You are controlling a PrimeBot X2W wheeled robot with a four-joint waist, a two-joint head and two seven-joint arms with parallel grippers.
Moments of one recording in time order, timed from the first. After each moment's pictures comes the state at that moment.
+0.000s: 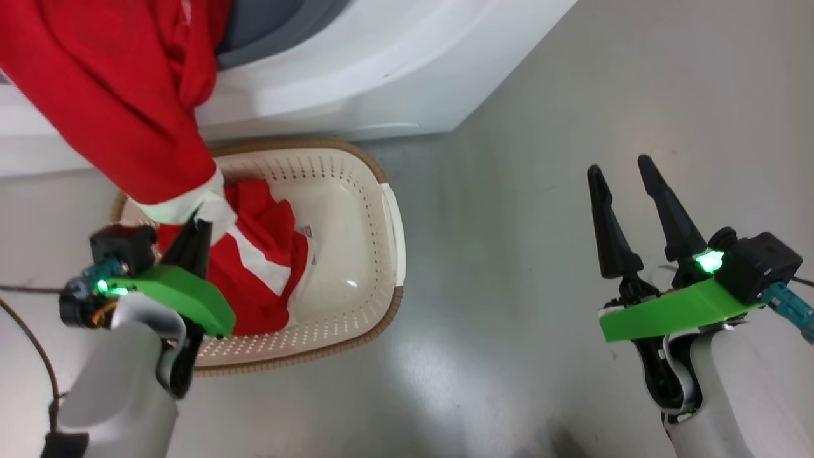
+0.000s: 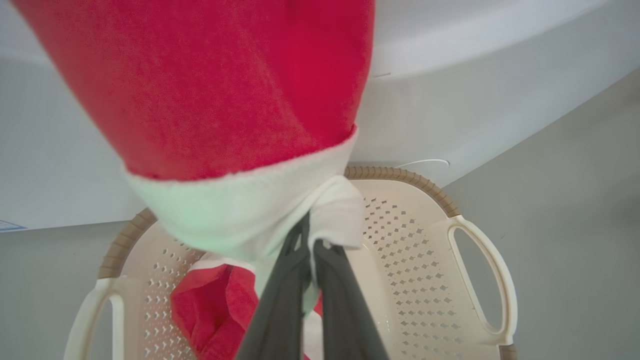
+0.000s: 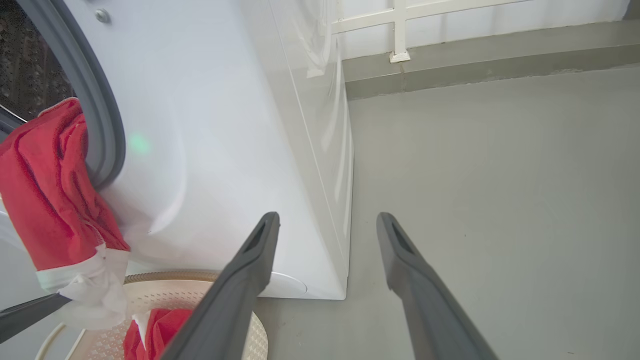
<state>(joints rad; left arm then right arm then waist) -0.68 0.19 -0.26 0.85 -0.45 -0.13 -0.26 -0.30 -0.05 0.07 0.18 0.39 0.12 -0.26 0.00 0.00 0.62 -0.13</state>
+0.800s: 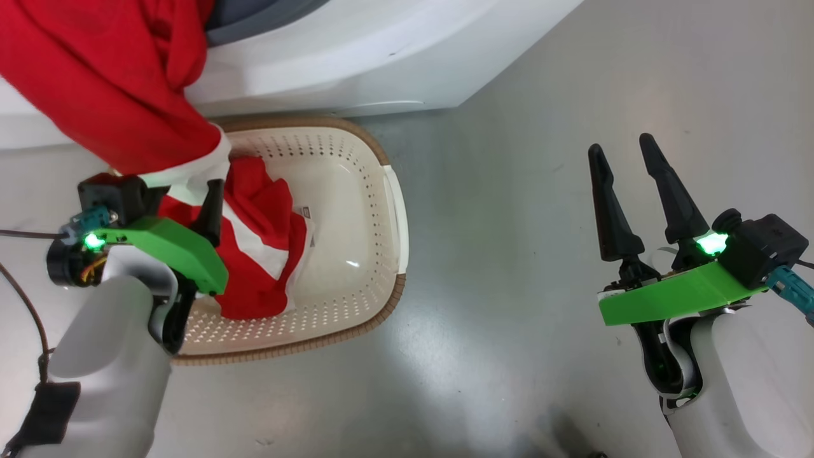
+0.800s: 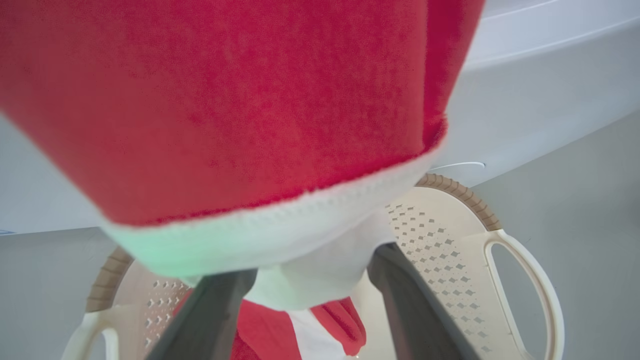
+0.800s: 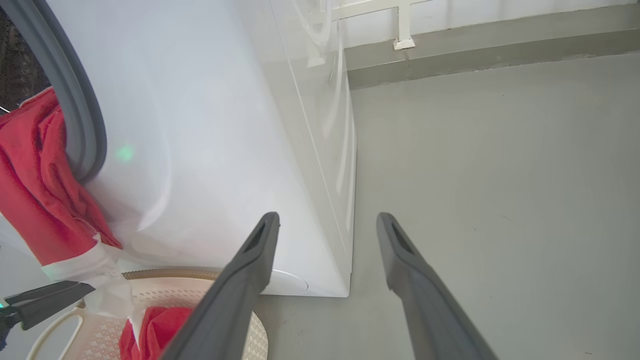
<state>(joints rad) -0.88 0.19 -0.35 1.03 -0.52 -0.13 -0.26 -0.36 -0.05 0.08 0.18 0.40 0.12 -0.26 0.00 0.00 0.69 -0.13</state>
